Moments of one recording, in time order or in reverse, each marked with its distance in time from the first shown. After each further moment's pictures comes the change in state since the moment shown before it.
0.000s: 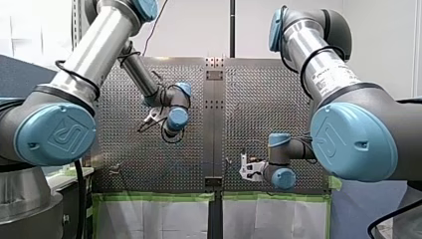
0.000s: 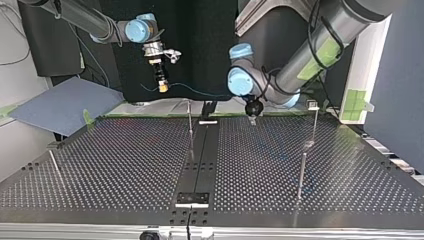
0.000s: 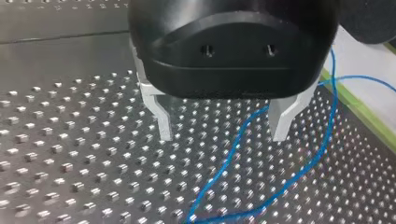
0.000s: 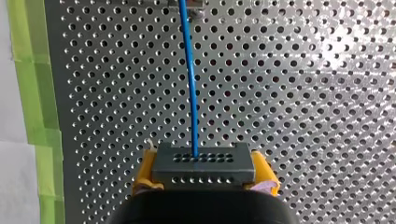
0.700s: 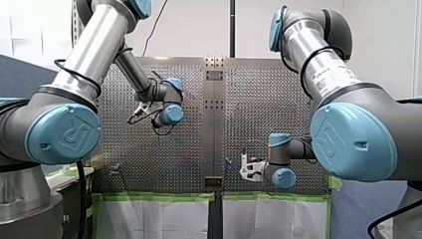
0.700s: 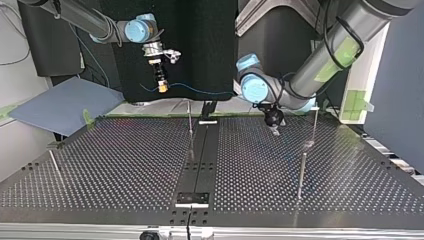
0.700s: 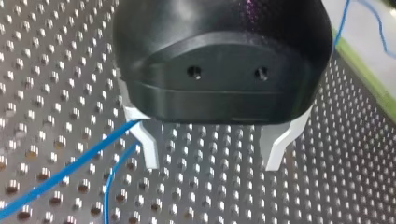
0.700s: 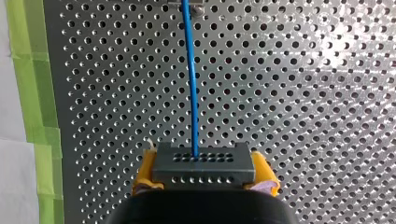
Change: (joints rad) left arm 0.087 0.035 0.000 0.113 -0.144 0.096; right arm -0.002 0.000 0.000 -0.001 0.000 -0.003
